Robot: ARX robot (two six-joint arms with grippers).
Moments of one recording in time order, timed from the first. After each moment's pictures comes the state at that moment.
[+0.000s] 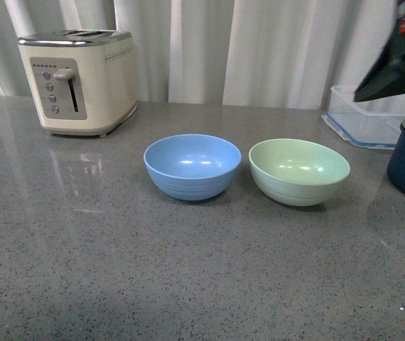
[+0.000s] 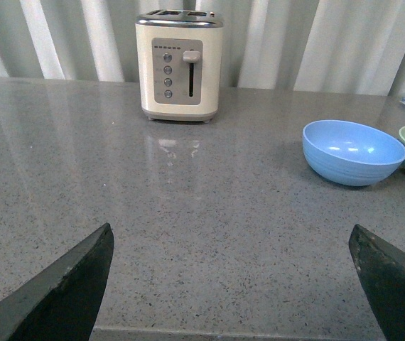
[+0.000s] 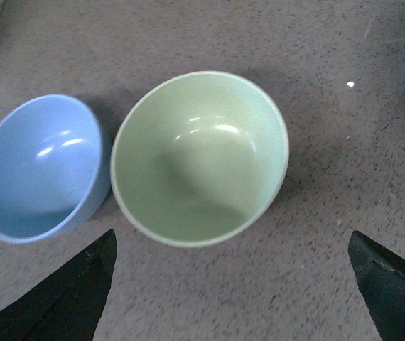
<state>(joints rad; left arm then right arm) 0.00 0.00 0.02 0.00 0.00 -0.01 0.20 1.55 1.14 -0.29 -0.02 0.35</state>
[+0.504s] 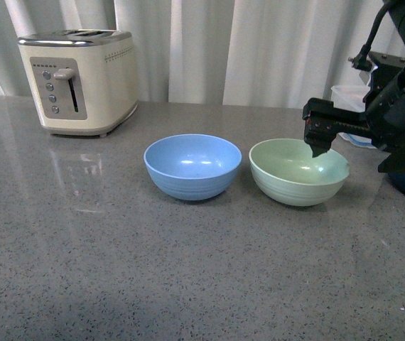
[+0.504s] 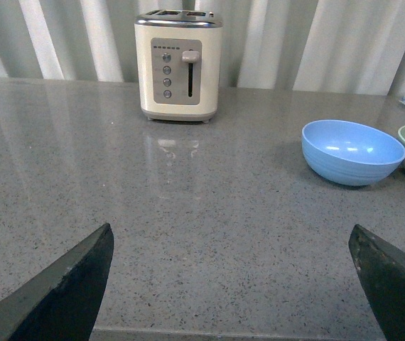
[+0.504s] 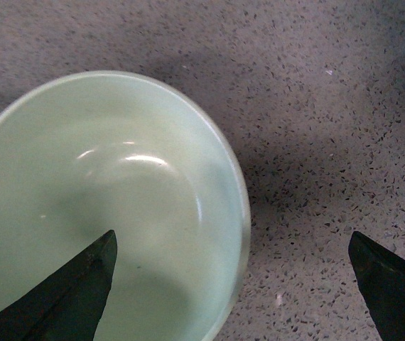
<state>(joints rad) 0.00 0.00 0.02 0.00 0.00 -0.01 0.18 1.89 1.36 -0.33 0.10 0.37</state>
